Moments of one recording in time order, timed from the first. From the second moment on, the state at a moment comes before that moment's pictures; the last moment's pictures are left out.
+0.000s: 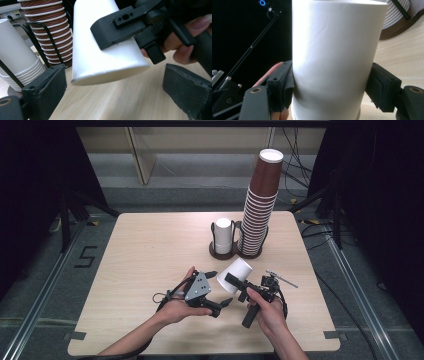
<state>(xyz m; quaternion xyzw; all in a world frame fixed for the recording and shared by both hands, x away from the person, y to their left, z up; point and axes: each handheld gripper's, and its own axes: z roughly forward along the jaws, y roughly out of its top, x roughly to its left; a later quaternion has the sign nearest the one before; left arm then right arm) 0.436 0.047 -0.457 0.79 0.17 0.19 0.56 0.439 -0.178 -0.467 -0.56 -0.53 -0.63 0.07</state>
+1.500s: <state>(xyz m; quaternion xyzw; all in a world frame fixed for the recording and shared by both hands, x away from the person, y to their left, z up) 0.442 0.035 -0.457 0.78 0.20 0.18 0.56 0.438 -0.174 -0.469 -0.55 -0.54 -0.63 0.08</state>
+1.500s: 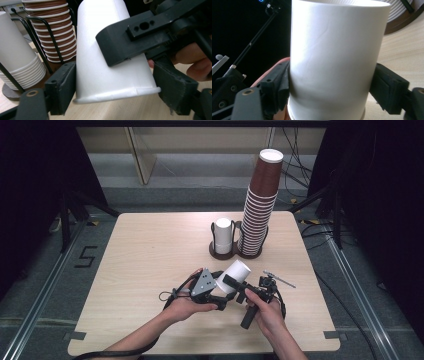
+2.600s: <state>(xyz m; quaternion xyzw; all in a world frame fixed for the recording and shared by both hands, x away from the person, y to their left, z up) 0.444 0.068 -0.439 0.80 0.18 0.21 0.53 0.427 -0.189 -0.450 -0.46 -0.65 -0.61 -0.01</state>
